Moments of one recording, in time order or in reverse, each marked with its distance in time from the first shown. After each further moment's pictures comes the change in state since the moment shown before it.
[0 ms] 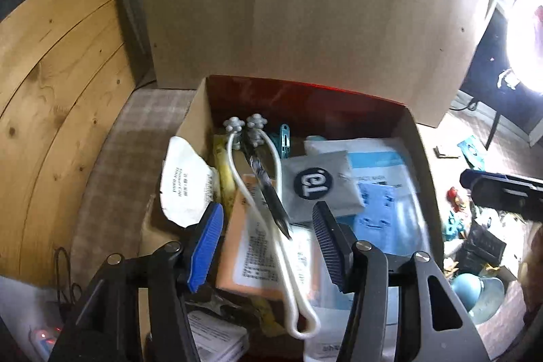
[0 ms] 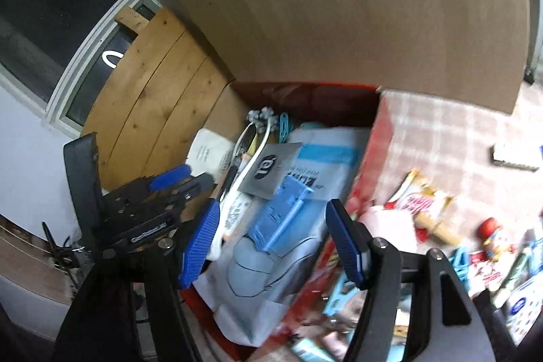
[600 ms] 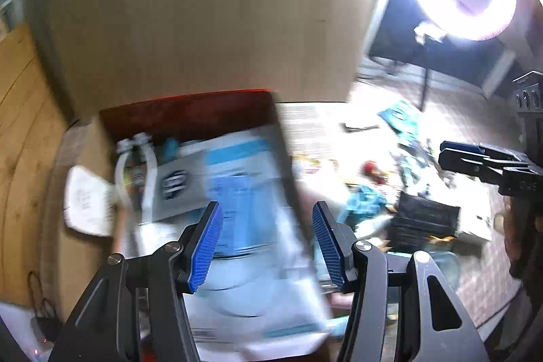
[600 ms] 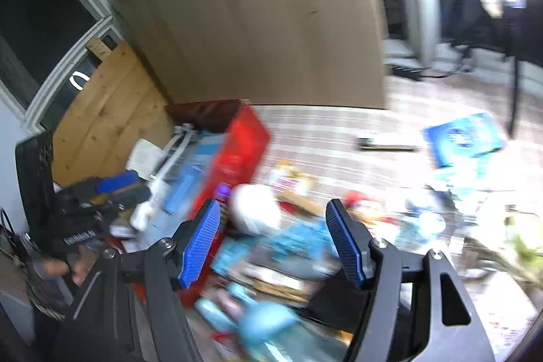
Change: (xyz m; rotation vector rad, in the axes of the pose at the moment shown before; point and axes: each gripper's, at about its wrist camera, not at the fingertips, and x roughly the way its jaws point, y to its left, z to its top) left arm -0.025 -0.126 -0.015 0.227 0.006 -0.181; right arm -0.117 -0.077 -0.062 0.012 -0.157 -0.227
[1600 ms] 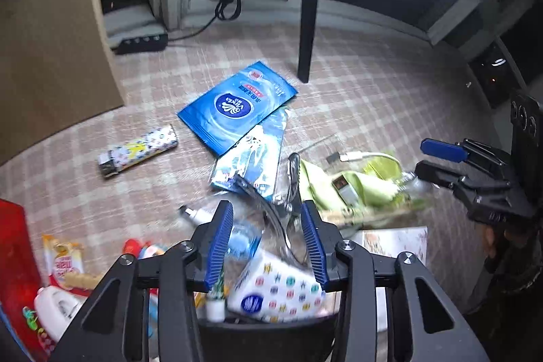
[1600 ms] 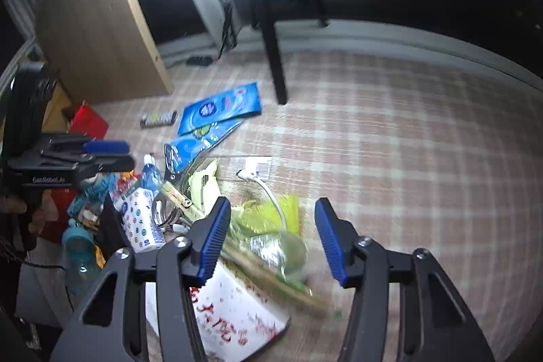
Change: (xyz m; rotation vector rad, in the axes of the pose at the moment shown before) left arm 0.168 -0.218 0.088 0.101 0.297 -0.271; right arm -0.075 -0.240 -0.021 0.051 0.104 -0.230
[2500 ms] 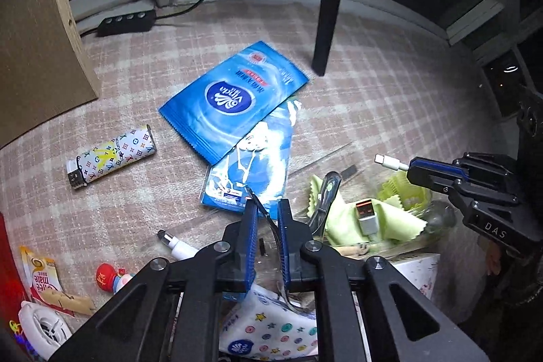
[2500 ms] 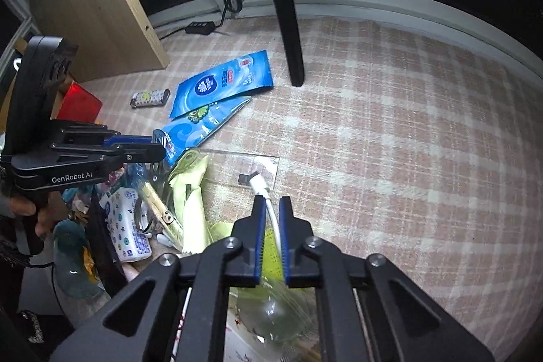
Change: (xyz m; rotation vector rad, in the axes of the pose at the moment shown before) left arm 0.034 -0.002 0.010 -0.043 0.045 0.005; right arm 0.040 -0.008 0.019 -0.013 0.111 0.060
